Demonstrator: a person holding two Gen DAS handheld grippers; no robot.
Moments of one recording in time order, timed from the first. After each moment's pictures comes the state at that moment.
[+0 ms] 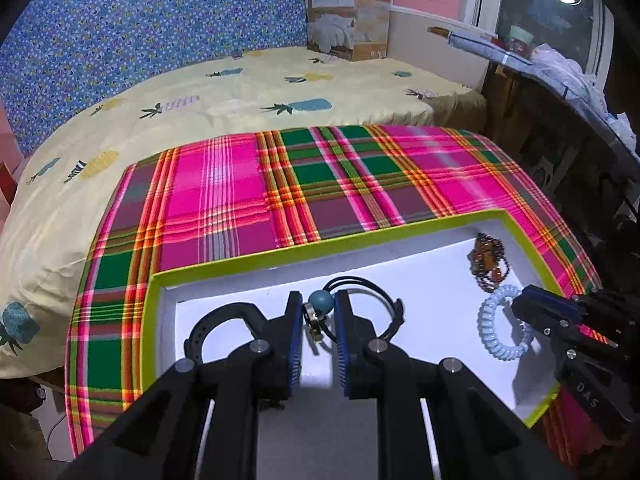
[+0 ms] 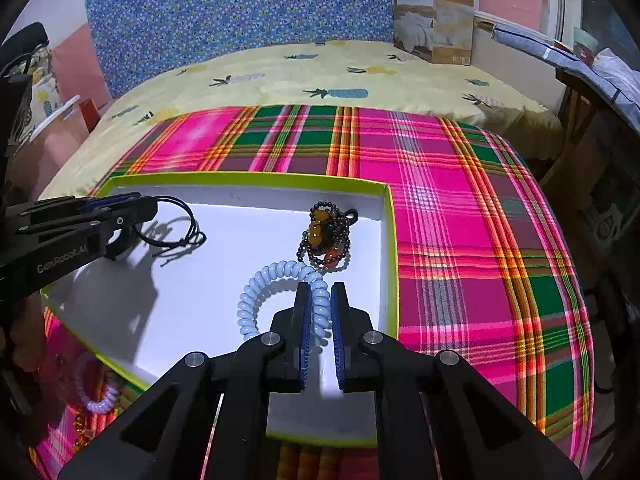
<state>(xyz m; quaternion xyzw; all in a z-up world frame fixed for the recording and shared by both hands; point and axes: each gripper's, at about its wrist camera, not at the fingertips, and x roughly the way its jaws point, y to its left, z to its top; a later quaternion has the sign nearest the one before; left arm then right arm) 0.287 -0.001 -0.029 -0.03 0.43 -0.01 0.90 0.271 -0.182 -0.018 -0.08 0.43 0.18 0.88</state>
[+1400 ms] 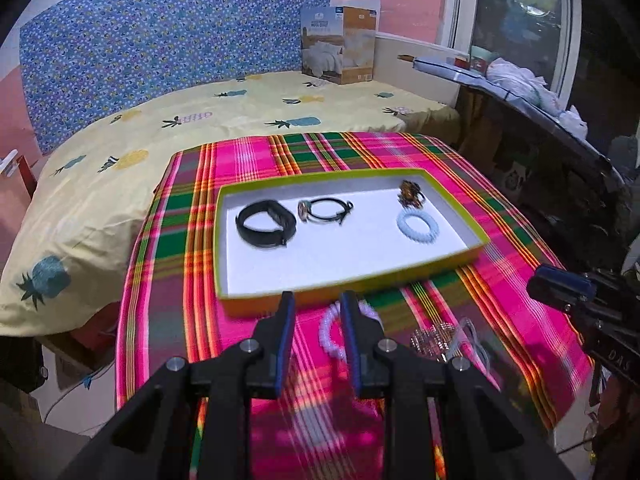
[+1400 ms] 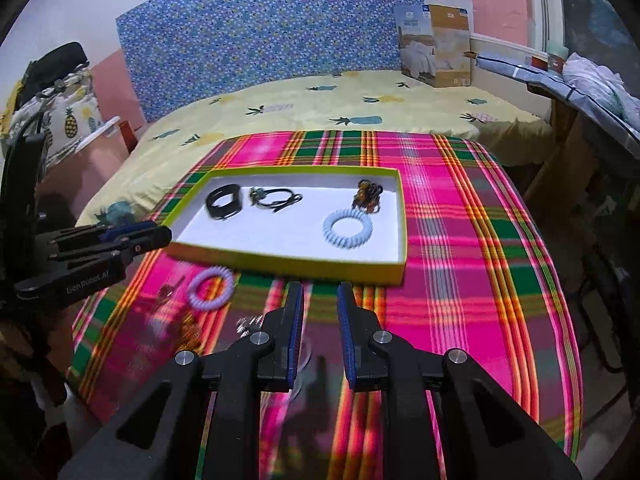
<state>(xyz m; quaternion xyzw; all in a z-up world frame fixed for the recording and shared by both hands) 0.116 0.000 0.016 -0.03 0.38 -0.03 0.92 0.122 -0.204 0.041 -0.04 0.38 0.22 0.90</state>
